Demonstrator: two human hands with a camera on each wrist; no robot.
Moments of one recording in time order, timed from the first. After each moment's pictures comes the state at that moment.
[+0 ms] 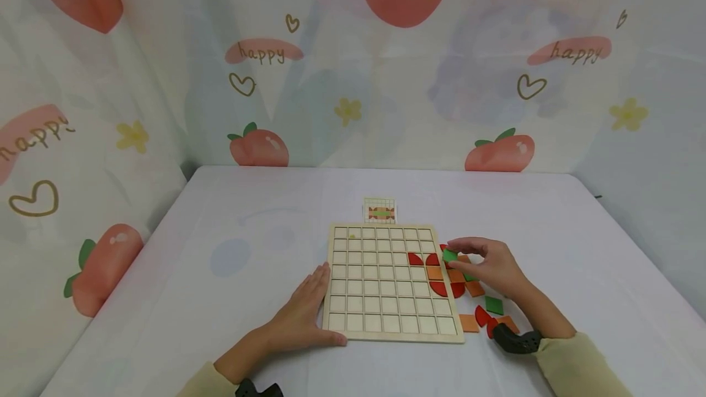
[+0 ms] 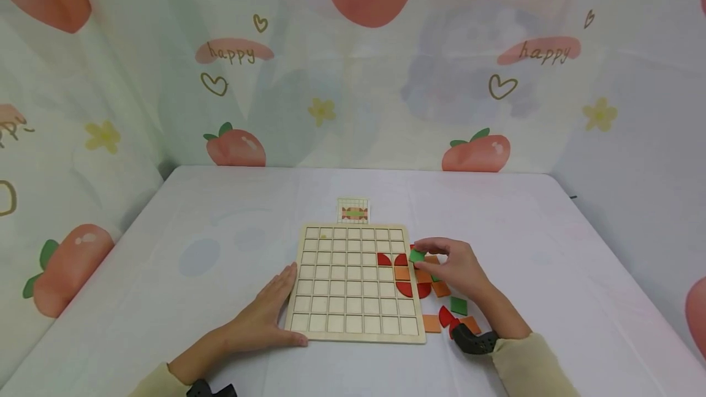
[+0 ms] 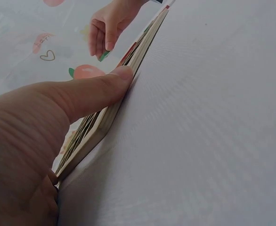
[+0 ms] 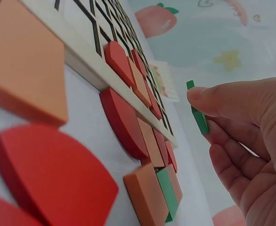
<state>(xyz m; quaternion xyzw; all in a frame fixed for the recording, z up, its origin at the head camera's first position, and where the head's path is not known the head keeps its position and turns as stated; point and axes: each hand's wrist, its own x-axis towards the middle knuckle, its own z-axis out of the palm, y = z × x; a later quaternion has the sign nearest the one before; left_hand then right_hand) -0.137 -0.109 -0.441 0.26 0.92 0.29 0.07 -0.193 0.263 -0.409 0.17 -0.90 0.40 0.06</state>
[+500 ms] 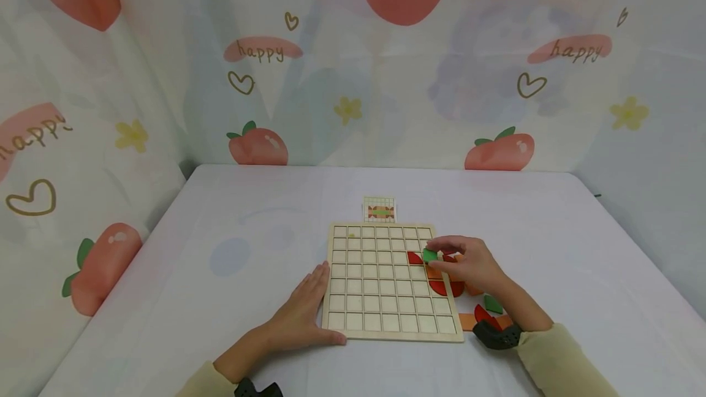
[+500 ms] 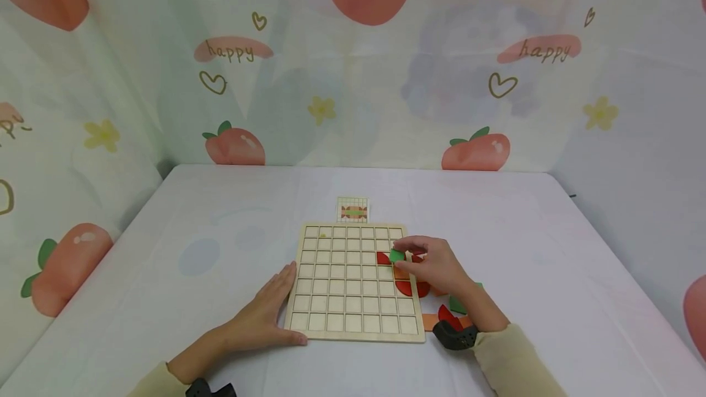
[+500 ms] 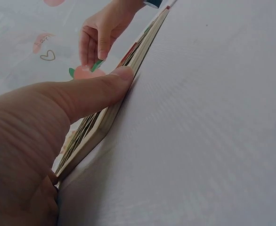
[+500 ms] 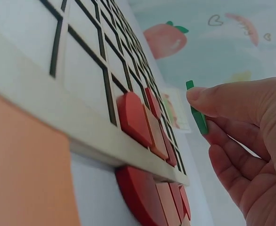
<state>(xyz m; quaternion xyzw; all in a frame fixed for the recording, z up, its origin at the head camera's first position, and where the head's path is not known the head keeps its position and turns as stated) -0.137 -0.110 -0.442 0.26 0.92 0.30 0.07 -0.199 0.235 -0.409 0.20 -0.87 0.45 0.02</state>
